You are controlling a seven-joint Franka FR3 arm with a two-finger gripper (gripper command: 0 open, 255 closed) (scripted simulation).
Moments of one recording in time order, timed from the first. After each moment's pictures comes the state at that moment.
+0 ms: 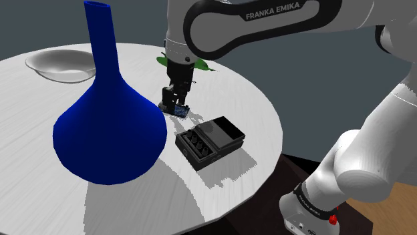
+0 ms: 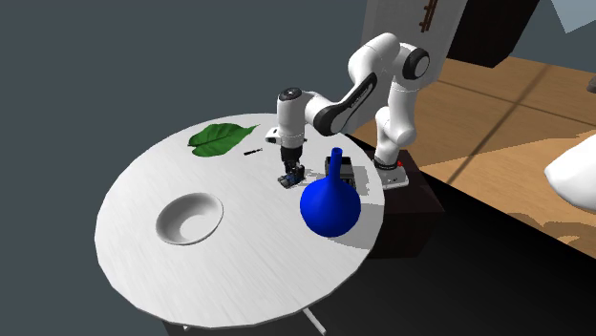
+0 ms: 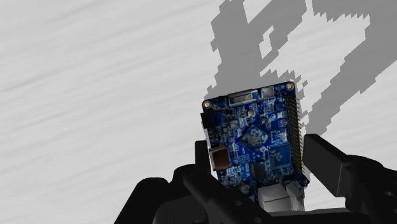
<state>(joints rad) 0.17 0.03 0.35 -1.98 -0.02 2.00 0.08</state>
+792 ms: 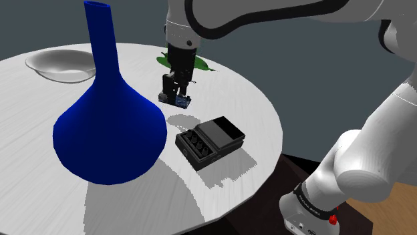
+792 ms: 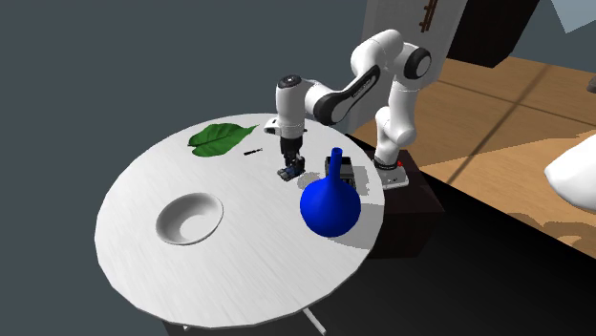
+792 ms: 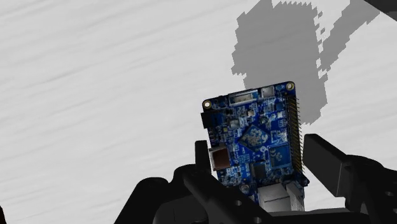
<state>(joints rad) 0.17 0.02 0.35 -1.90 -0.01 1.90 0.07</state>
